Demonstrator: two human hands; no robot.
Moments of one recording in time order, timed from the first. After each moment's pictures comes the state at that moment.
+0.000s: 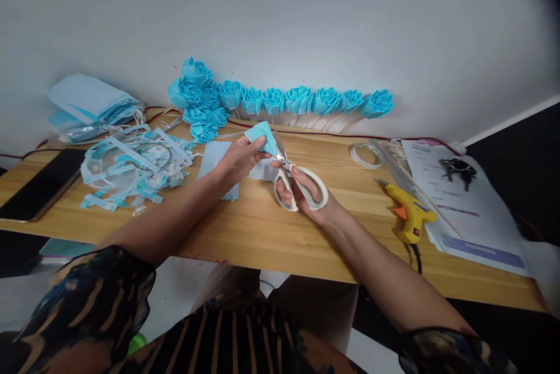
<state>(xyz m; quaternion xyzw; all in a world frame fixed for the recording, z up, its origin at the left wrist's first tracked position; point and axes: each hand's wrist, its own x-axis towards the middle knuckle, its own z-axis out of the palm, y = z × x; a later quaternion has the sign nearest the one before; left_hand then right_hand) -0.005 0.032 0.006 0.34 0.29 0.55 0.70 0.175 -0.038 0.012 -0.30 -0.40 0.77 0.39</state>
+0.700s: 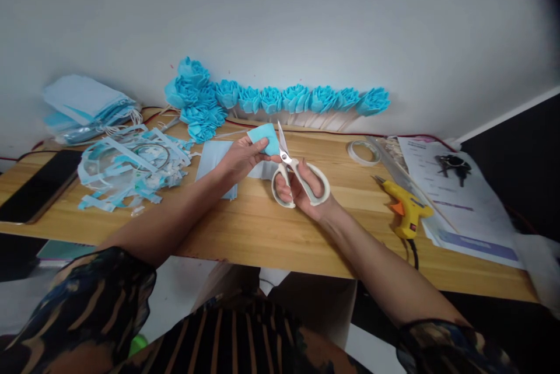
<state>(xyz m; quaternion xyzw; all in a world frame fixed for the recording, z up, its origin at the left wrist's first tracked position) -0.005 0.032 -0.004 0.42 0.26 0.52 0.69 0.170 -0.037 0.011 -0.28 -0.40 0.77 0.42</state>
